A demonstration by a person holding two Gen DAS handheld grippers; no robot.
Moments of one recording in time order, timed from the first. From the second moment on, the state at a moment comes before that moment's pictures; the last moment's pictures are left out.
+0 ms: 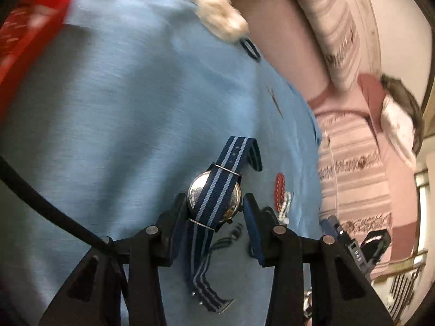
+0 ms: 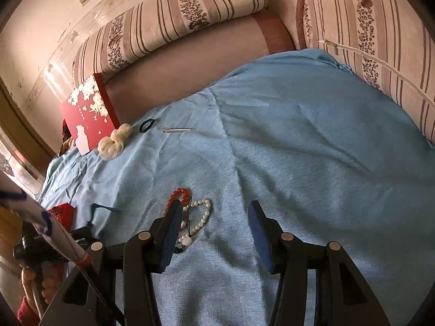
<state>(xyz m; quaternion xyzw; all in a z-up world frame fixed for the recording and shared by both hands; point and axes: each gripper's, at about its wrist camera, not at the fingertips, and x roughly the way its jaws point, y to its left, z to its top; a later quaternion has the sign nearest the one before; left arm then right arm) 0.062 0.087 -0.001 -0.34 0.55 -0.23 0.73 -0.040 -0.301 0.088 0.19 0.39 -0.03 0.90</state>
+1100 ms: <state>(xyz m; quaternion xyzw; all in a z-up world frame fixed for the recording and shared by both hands) 0.079 0.019 0.028 -0.05 0.60 -0.13 0.79 -0.037 -0.285 0.089 0.18 0.40 -0.01 0.90</state>
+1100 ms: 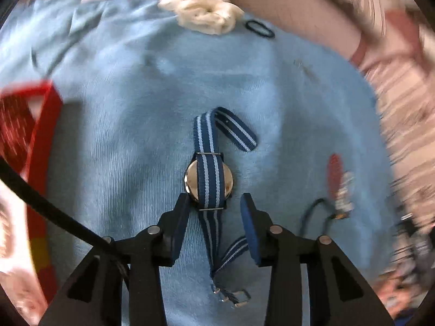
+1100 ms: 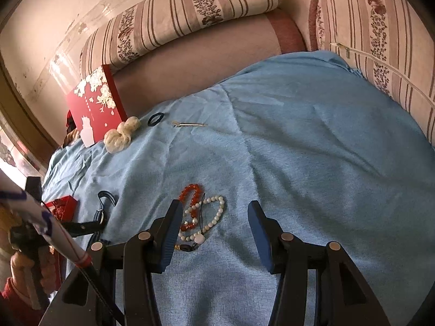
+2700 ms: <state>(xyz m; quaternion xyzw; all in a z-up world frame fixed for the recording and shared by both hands) 0.041 0.096 -0.004 -0.49 0.59 -0.20 0.61 -0.032 -0.277 0.082 0.16 0.42 -0.01 0.90</state>
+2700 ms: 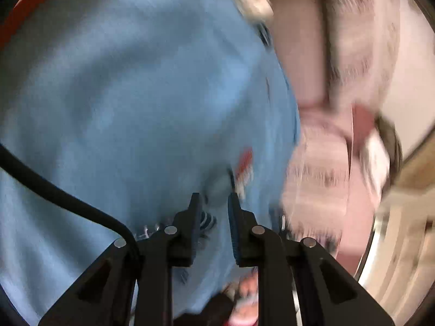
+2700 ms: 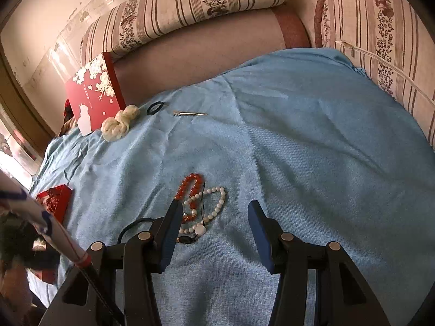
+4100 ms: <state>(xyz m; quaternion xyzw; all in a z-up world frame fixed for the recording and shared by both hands) -0.020 -0.011 0.037 -0.01 0.56 -0.13 0.82 -0.032 -0.288 0.079 0.17 0.41 0.00 0.89</state>
